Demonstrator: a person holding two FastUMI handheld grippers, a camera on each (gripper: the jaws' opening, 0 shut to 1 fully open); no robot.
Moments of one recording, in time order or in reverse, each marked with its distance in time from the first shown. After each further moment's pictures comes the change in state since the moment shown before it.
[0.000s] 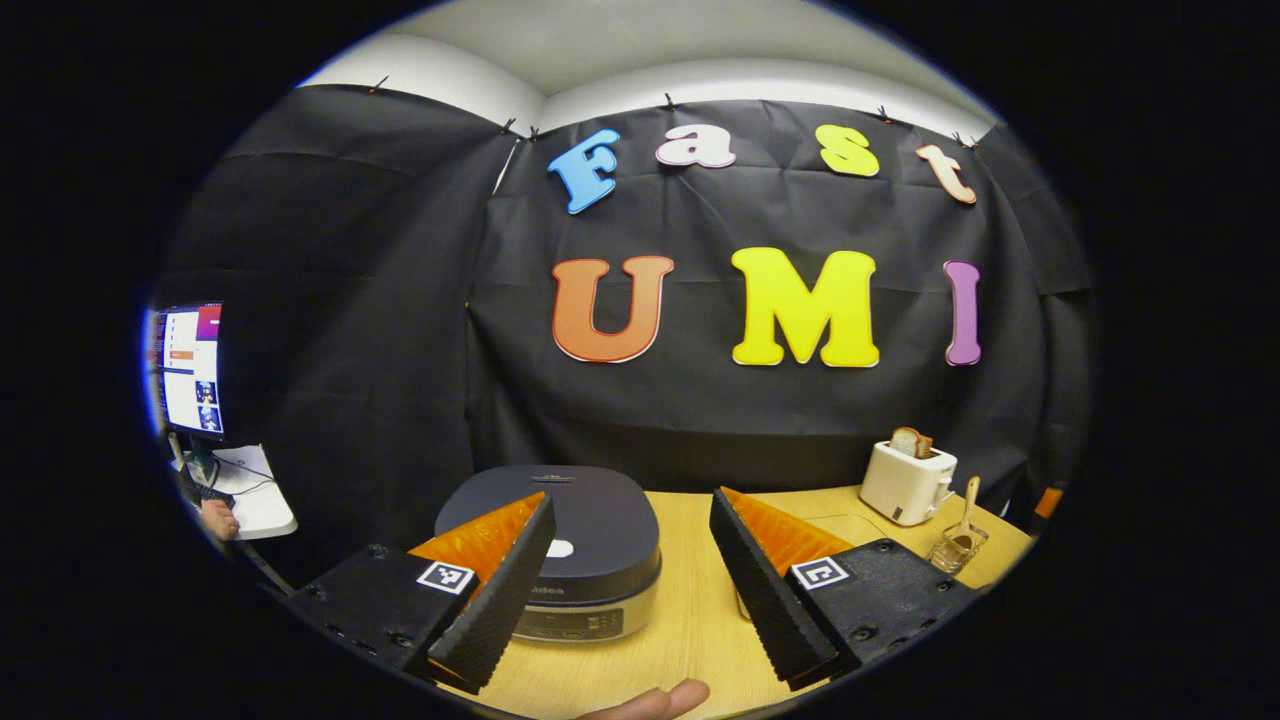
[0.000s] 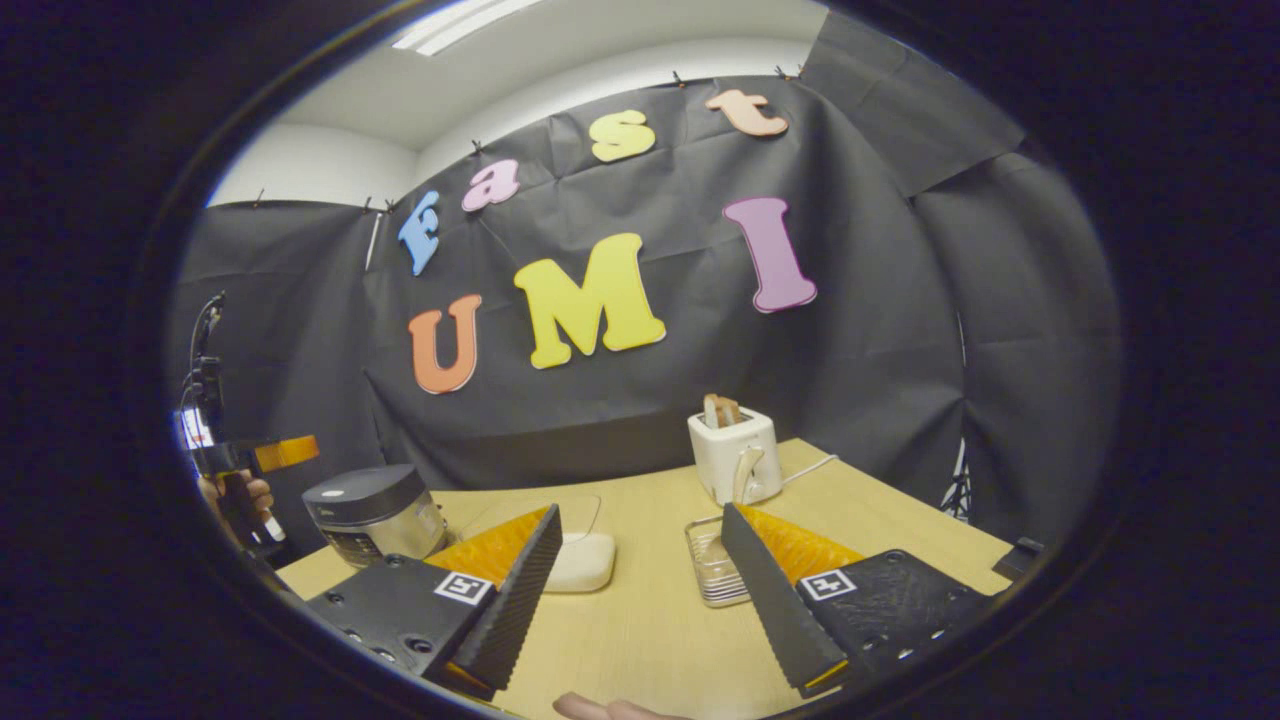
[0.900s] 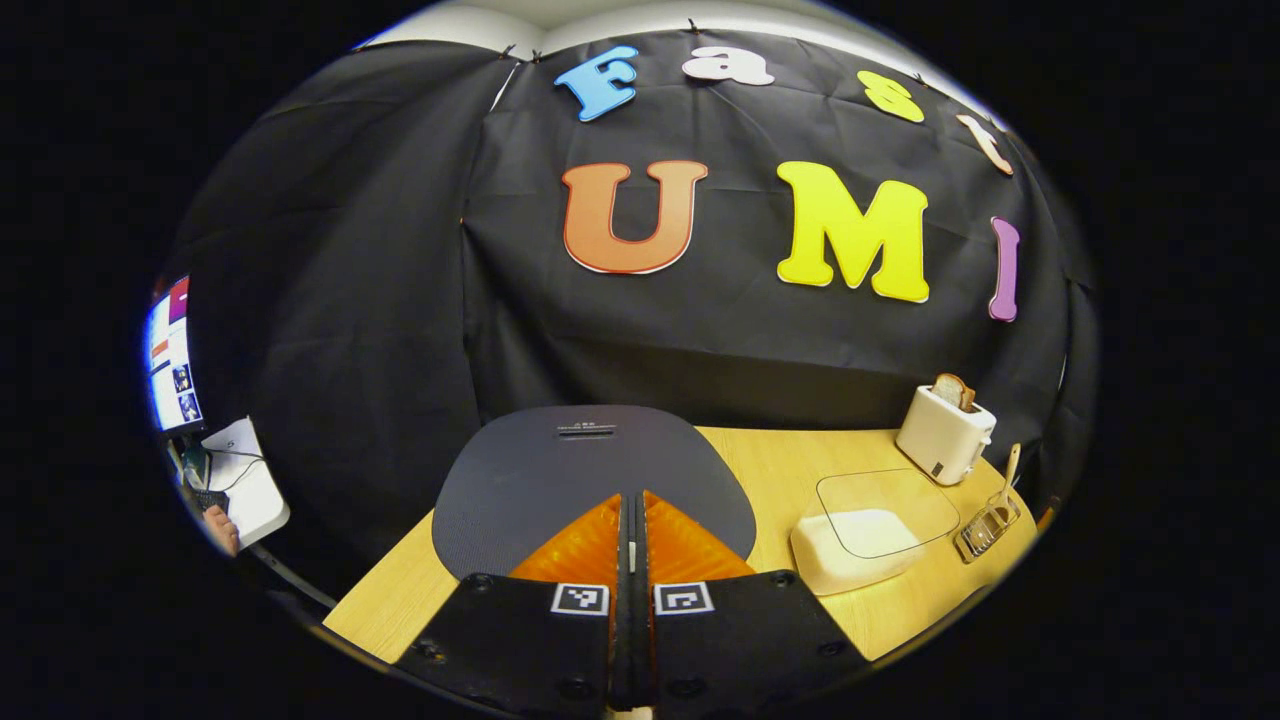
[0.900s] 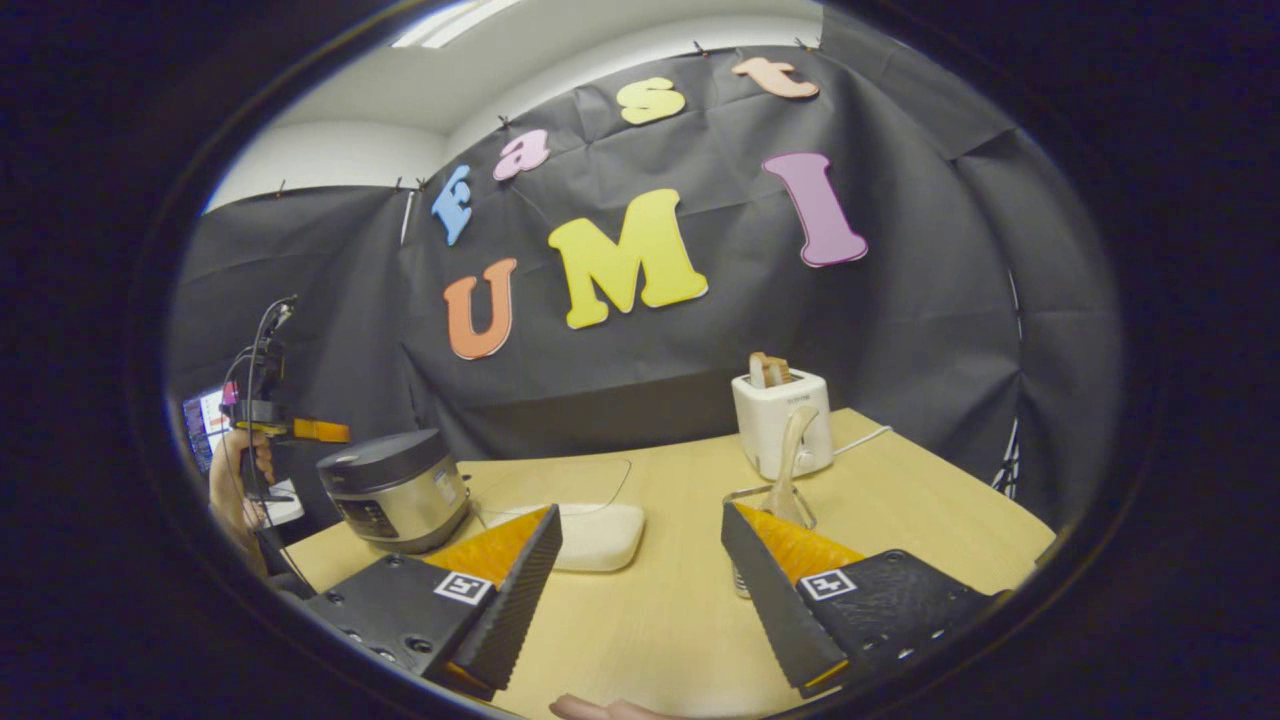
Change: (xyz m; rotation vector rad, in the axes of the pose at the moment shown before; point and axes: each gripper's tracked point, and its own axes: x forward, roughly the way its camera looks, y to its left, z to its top) left arm 0.064 0.043 -0.064 -0.003 0.300 -0.029; right arm 0.036 0.009 -0.042 -0.032 0.071 0.140
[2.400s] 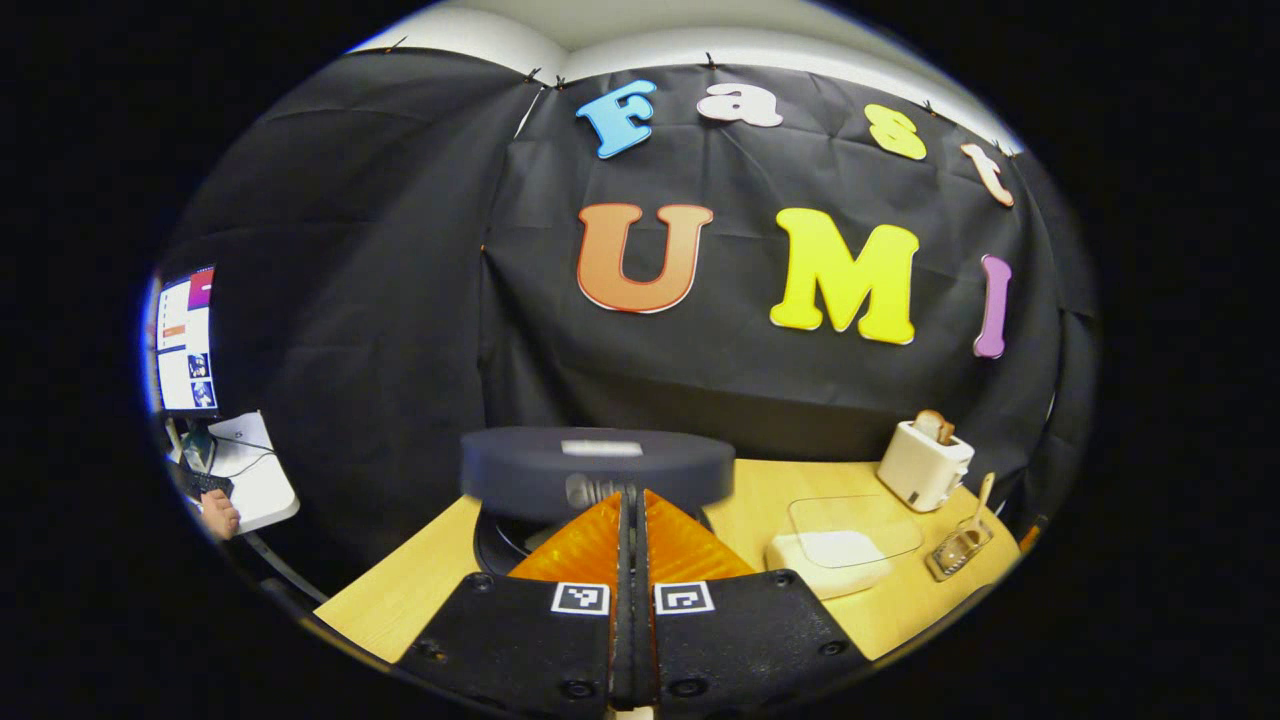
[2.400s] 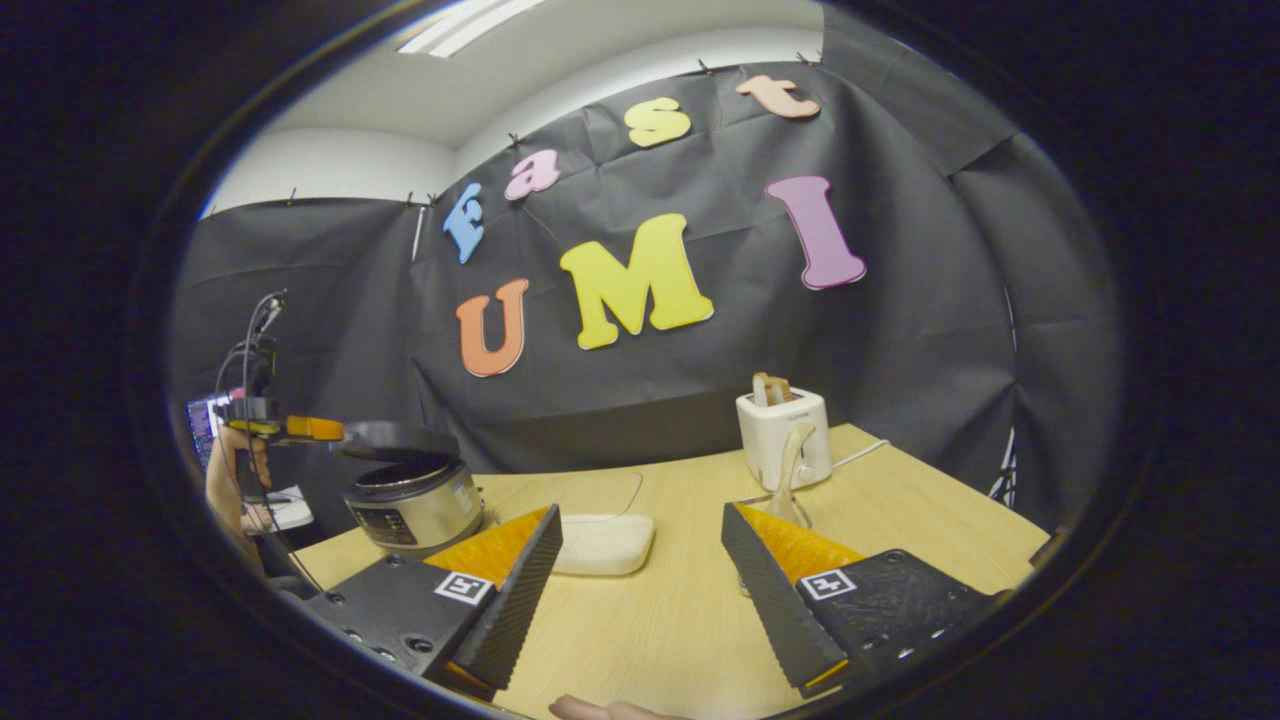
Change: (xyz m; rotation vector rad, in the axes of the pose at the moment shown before) left arm -0.075 -0.015 0.032 -0.059 -0.160 -0.029; right arm -0.045 0.017 0.017 -0.012 -0.077 0.013
